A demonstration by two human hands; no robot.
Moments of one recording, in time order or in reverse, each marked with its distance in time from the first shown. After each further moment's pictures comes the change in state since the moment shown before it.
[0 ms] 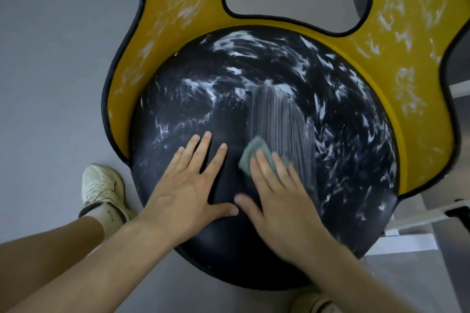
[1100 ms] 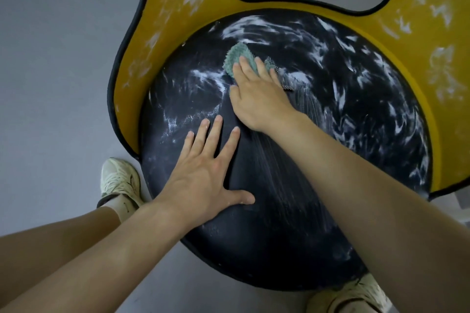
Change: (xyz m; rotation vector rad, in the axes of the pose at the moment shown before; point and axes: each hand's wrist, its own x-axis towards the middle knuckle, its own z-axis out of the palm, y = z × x) left_hand 0.021 0.005 -0.005 0.030 -0.066 -0.048; right_hand 0.173 -0.006 -0.055 0.016 0.048 -0.022
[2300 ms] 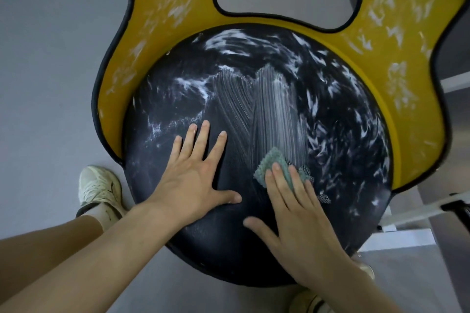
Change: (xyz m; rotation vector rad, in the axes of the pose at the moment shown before) left_hand 0.003 0.008 -0.001 -0.061 0.002 -0.001; right_hand -0.215 0.022 0.048 -0.025 -0.143 0.104
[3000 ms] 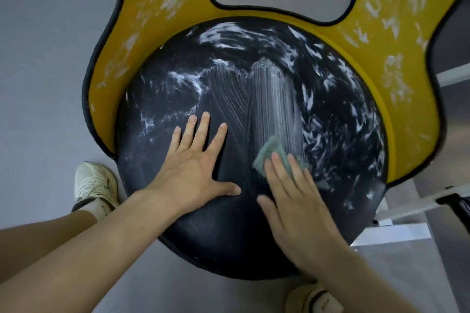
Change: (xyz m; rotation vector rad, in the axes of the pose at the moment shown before) left_hand 0.007 0.009 -0.003 0.020 -0.017 0.009; right_hand 0.004 0.017 0.008 0.013 0.173 -0.038
